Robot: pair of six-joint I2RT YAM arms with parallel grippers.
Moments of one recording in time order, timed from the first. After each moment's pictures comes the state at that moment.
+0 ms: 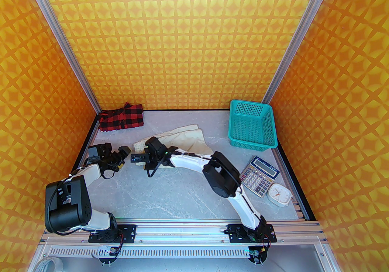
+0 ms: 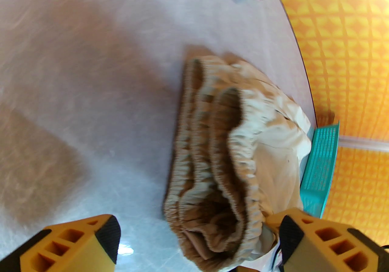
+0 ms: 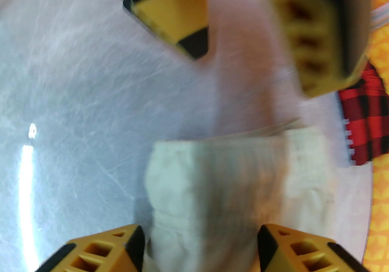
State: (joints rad) left arm 0.29 1.47 0.63 -0.05 0.66 -0.69; right arm 0.93 2.31 1.76 -0.27 -0.16 -0.82
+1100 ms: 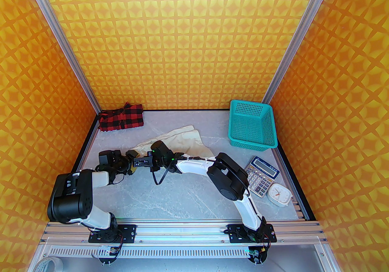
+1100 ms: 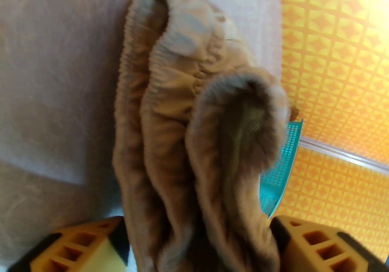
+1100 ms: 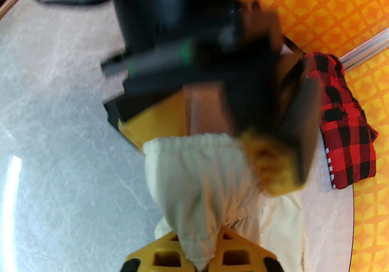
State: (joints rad) left arm 0.14 1.59 0.48 0.40 0.73 -1.12; right arm 0.93 2.14 1.46 0.08 -0.24 -0.85
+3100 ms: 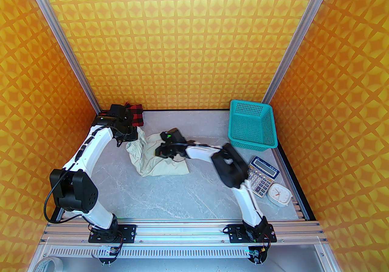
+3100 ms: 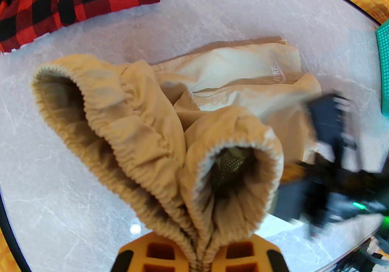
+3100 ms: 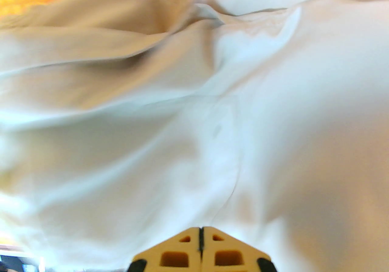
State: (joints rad) left arm -0.13 1.65 1.55 -1.00 0.14 -0.17; right arm 0.71 2.11 1.42 0.05 -0.63 0.88
